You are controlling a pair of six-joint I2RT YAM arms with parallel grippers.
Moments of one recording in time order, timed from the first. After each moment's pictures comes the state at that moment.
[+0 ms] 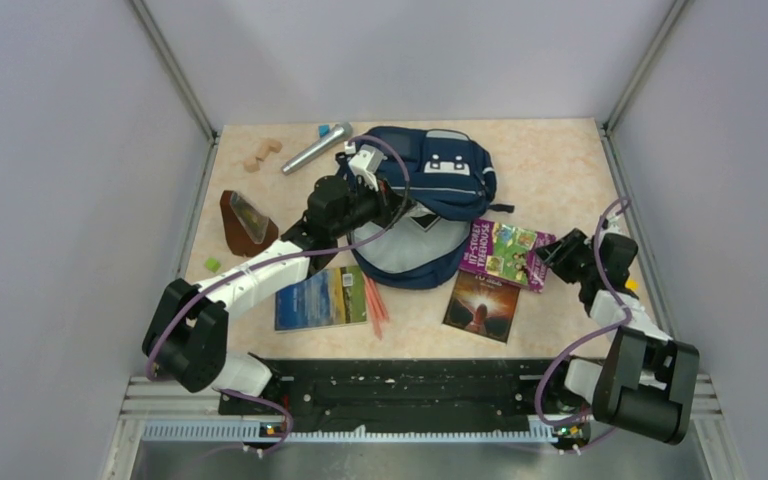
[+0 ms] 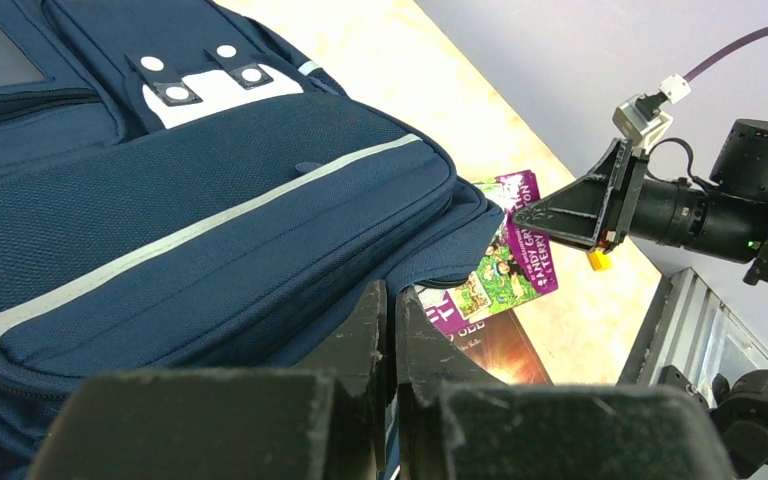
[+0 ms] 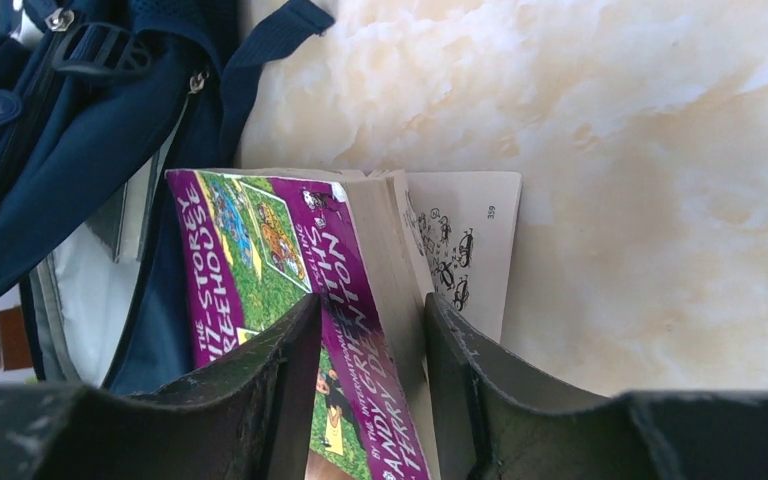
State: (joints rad) left arm -0.59 1.43 0.92 0.39 0.32 -0.44; right arm -0.31 1.13 0.37 0.16 -0.46 0.54
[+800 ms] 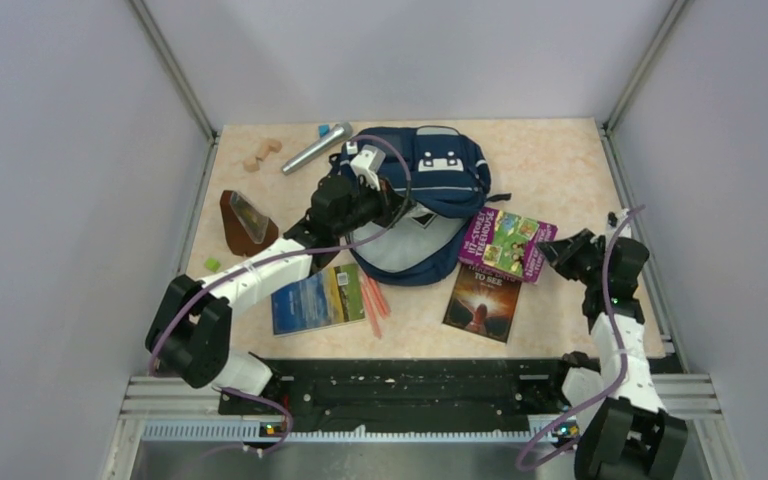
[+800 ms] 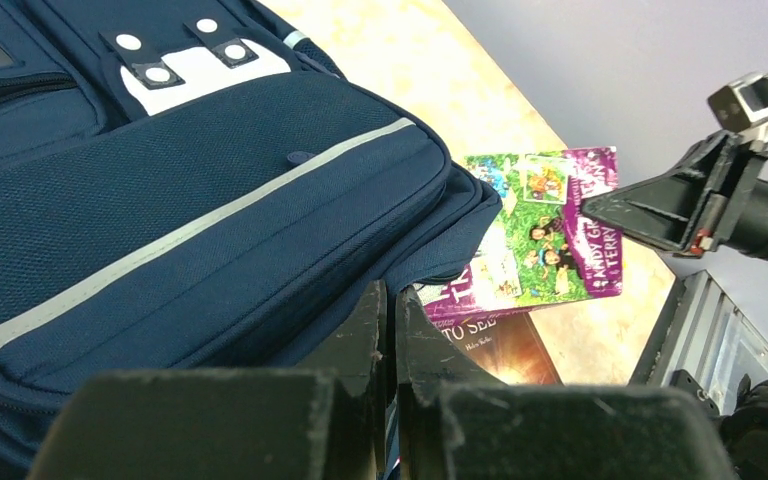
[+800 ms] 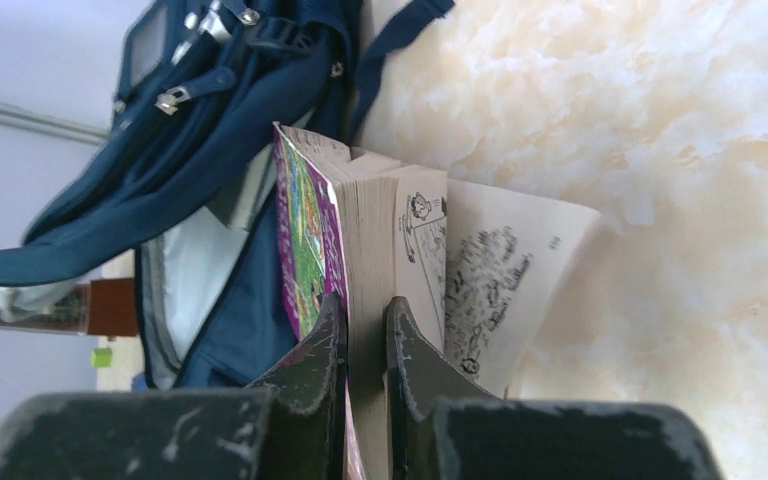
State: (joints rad) left arm -0.59 1.45 0.93 0.37 0.30 -0.44; right arm -0.31 0.86 0.36 0.06 -0.55 0.58
